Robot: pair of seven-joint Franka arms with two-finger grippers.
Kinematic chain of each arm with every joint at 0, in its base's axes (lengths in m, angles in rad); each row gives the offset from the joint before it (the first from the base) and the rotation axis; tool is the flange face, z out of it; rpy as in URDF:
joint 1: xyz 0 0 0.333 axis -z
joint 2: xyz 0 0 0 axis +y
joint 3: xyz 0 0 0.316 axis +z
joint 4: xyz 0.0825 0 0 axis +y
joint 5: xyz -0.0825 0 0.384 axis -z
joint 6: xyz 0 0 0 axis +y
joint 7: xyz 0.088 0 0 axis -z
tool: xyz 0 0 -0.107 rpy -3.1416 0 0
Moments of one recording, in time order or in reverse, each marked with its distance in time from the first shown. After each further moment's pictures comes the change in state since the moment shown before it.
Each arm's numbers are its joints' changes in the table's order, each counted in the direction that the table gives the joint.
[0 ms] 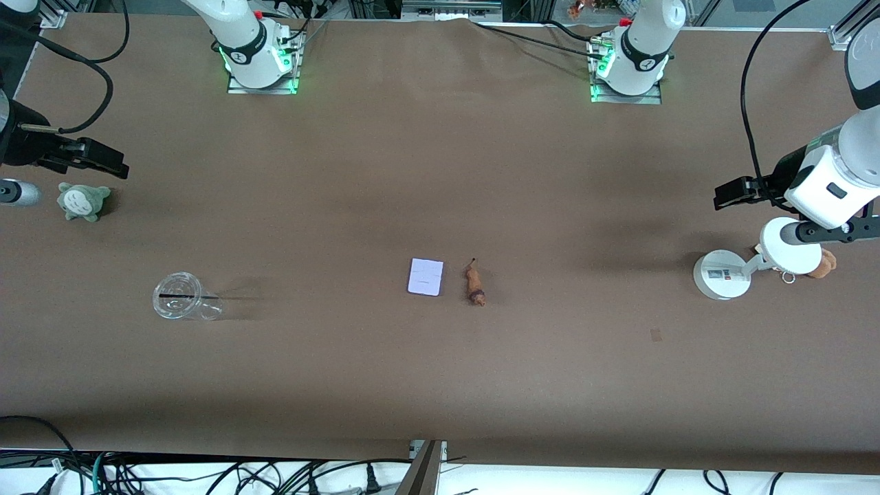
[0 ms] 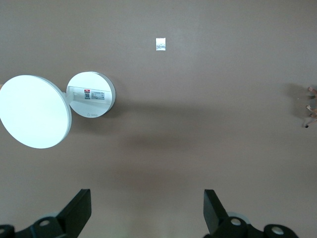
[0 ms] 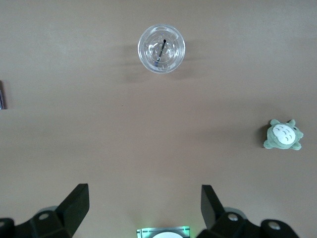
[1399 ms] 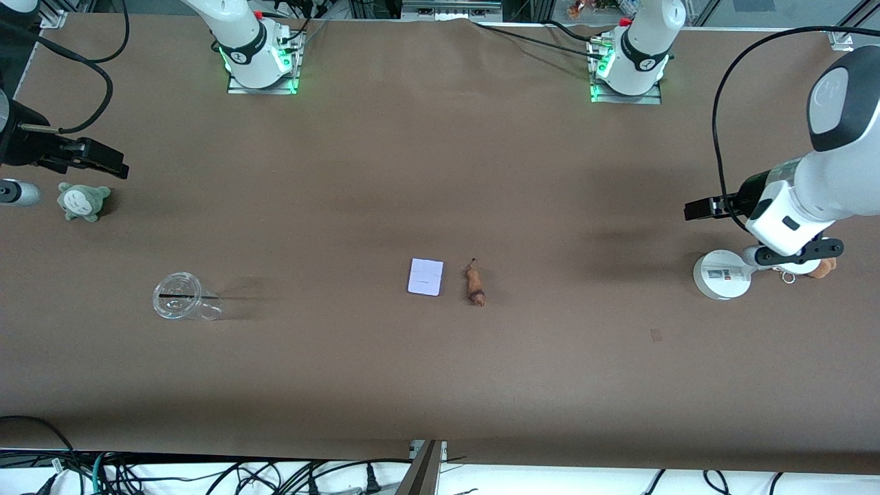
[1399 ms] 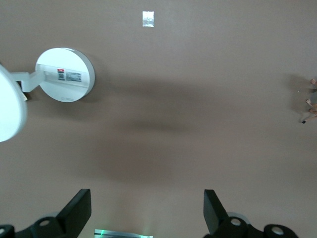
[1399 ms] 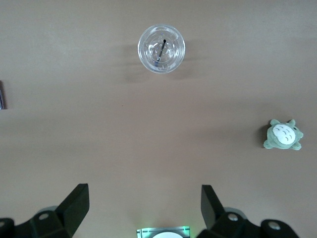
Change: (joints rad) left arm 0.027 0.092 -0.015 -0.005 0.050 0.015 -0.091; right arm 0.000 0.000 0.000 0.000 0.000 0.000 0.000
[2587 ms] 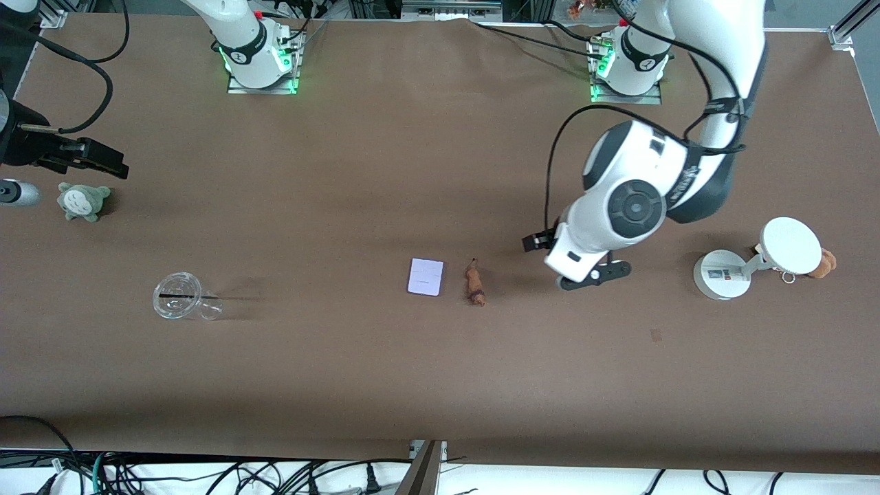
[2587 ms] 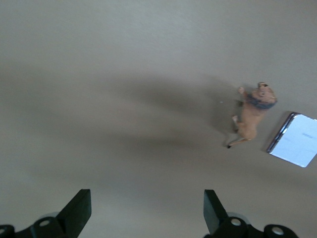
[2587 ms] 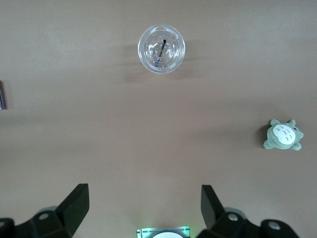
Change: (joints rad) left arm 0.366 0.261 -0.009 -0.014 0.051 -0.323 -0.473; right arm 0.000 0.000 0.000 0.000 0.000 -0.001 0.000
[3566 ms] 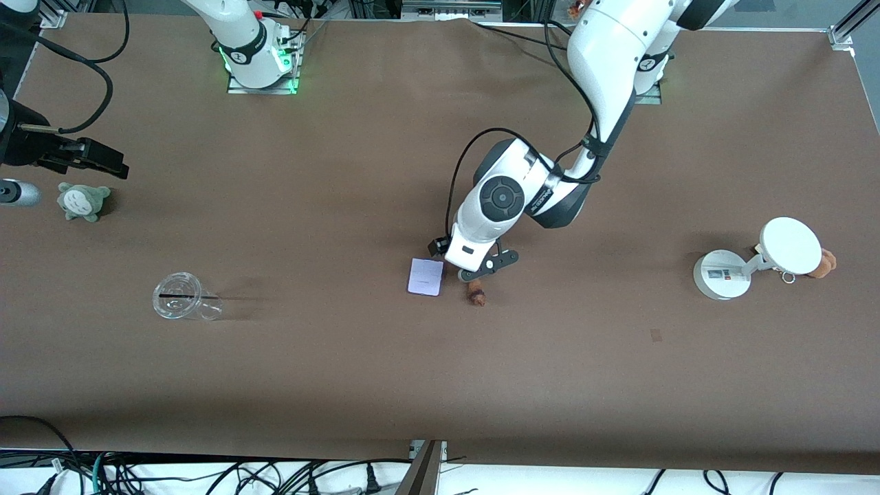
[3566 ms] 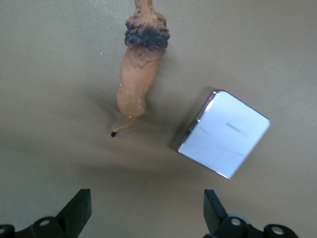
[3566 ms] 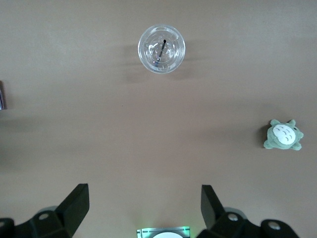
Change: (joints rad) left arm 0.224 0.237 0.011 -0.034 0.080 -0.390 -0.257; right arm 0.000 0.000 0.000 0.000 0.000 0.000 0.000
